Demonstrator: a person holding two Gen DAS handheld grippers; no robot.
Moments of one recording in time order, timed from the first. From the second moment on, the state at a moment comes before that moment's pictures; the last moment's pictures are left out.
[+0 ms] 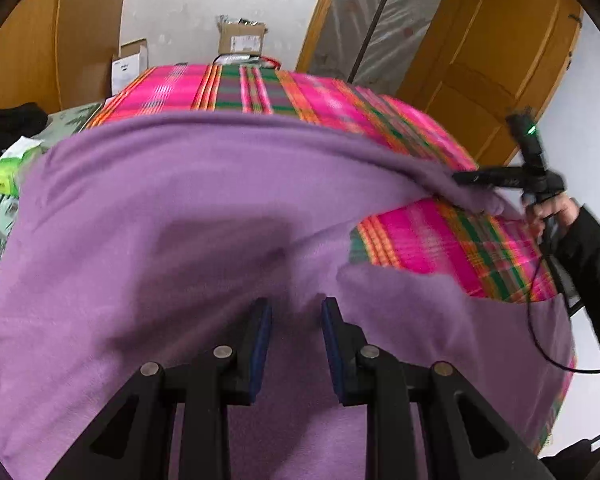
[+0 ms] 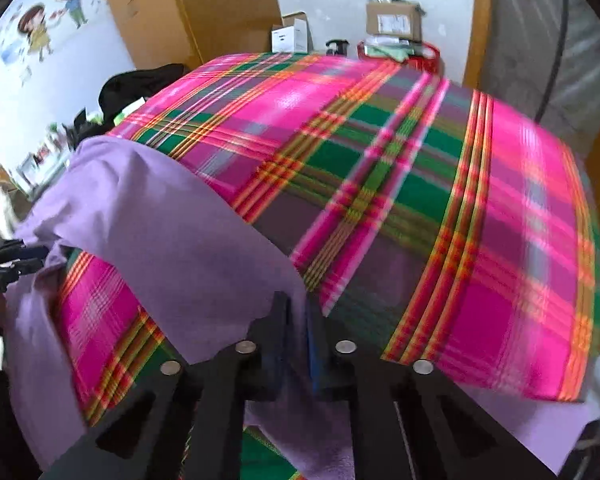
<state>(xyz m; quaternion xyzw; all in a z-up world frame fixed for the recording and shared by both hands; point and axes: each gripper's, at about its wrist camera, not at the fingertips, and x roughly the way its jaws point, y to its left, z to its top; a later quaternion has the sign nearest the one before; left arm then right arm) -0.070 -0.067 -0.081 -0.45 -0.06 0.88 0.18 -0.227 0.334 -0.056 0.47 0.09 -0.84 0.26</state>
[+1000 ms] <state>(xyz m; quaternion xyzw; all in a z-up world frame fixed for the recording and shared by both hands) -0.064 -0.058 -0.083 -0.42 -0.03 0.89 0.16 -0.139 0.591 -0.064 0.40 -0.32 -0.86 0.00</state>
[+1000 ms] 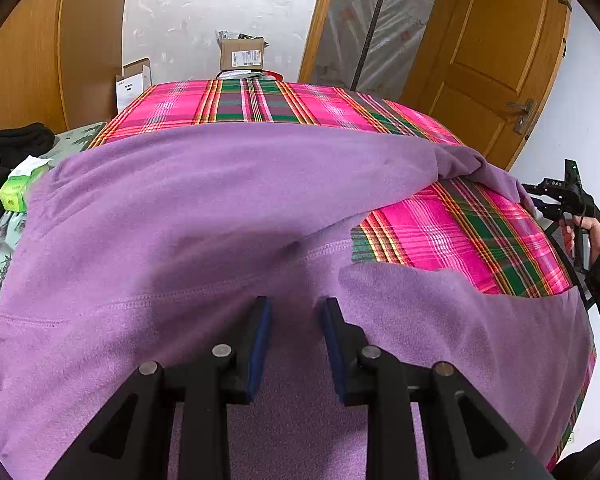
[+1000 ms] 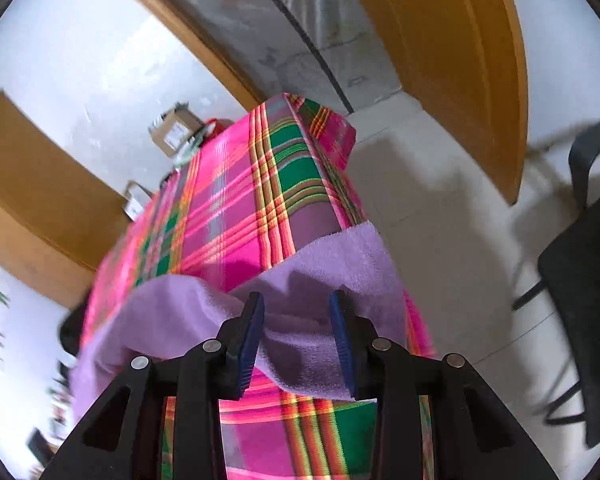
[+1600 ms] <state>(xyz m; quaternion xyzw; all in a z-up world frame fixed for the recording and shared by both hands) -0.063 -0.054 -0.084 -0.42 -0.02 0.89 0.16 -0.110 0.519 -0.066 0.42 0.06 -0.91 -0.01</state>
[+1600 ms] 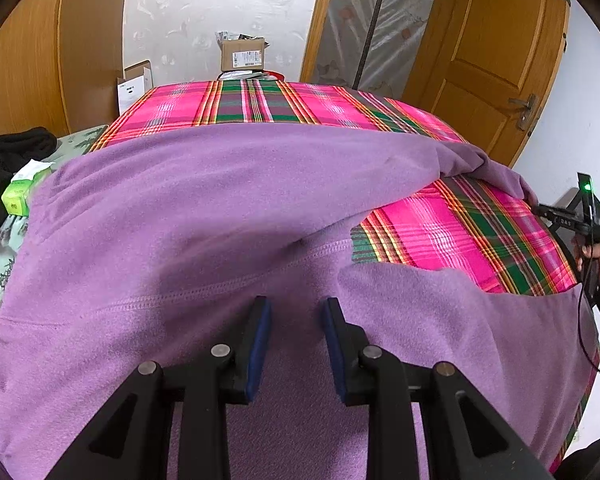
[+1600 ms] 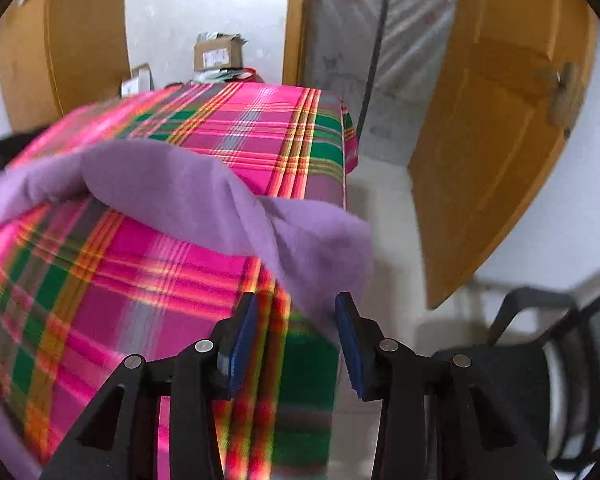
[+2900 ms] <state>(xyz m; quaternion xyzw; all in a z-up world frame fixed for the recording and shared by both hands) -0.064 -0.068 -0.084 -0.42 -0.07 0.89 0.17 -0.265 0.604 0.016 0.35 -0.17 -0.92 -0.06</state>
